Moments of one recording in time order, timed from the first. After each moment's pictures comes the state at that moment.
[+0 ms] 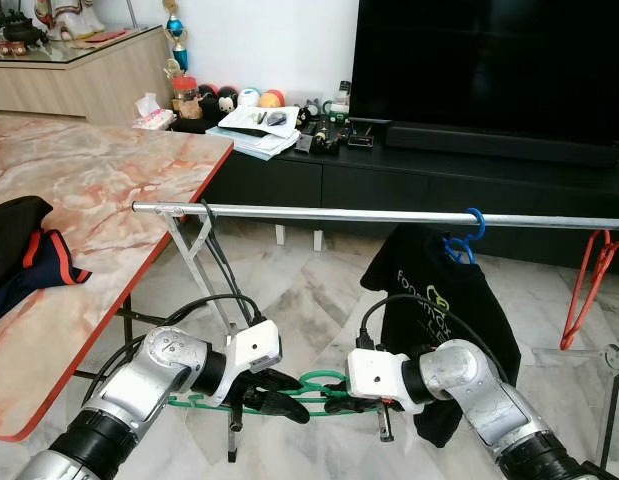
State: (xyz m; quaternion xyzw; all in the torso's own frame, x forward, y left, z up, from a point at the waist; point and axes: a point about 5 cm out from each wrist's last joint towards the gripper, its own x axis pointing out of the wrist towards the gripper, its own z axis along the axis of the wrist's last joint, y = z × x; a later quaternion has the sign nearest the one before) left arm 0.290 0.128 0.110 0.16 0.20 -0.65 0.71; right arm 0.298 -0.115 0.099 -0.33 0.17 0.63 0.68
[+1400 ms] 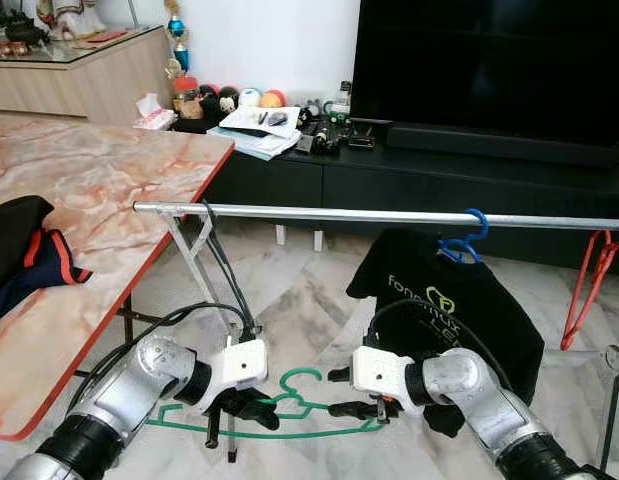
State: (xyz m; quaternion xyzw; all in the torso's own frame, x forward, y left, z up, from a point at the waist) left arm 0.284 0.152 0.083 0.26 0.26 -0.61 0.70; right arm 0.309 -0.134 0.073 -0.33 0.20 0.55 0.74
